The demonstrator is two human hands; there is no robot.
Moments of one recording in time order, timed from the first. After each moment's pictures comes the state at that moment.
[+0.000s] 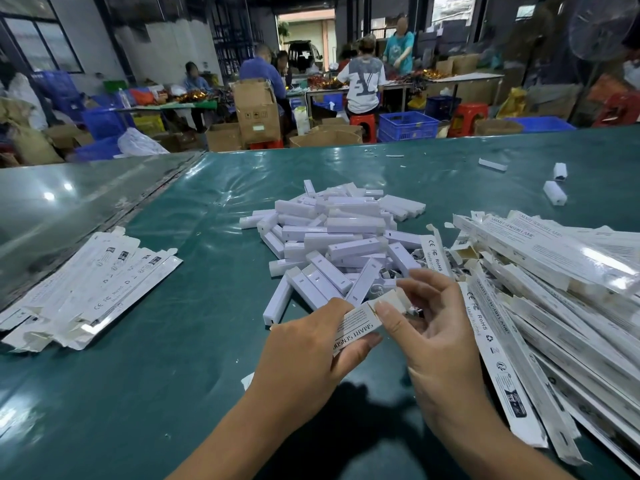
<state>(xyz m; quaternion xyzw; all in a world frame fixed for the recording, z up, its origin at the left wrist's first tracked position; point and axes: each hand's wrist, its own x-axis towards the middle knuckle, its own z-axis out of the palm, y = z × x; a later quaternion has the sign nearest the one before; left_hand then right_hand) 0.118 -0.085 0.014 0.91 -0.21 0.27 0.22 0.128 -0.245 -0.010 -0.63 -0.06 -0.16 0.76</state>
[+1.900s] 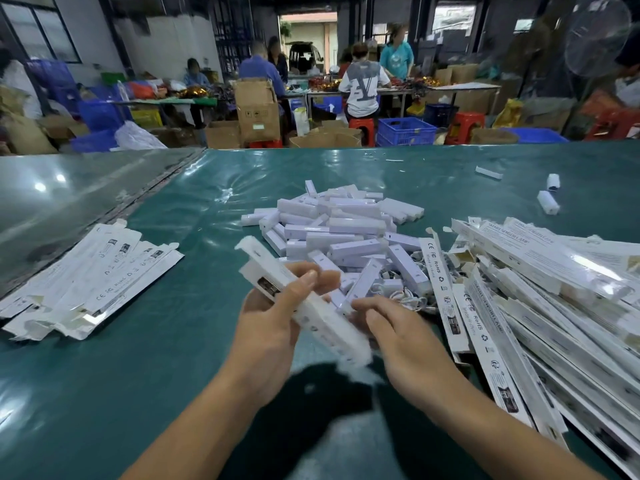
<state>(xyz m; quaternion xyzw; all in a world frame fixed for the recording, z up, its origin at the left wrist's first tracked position) 0.127 -0.063 0.022 0.55 -0.08 0.08 0.83 0.125 -0.235 0.015 -0.81 -0.07 0.00 0.58</state>
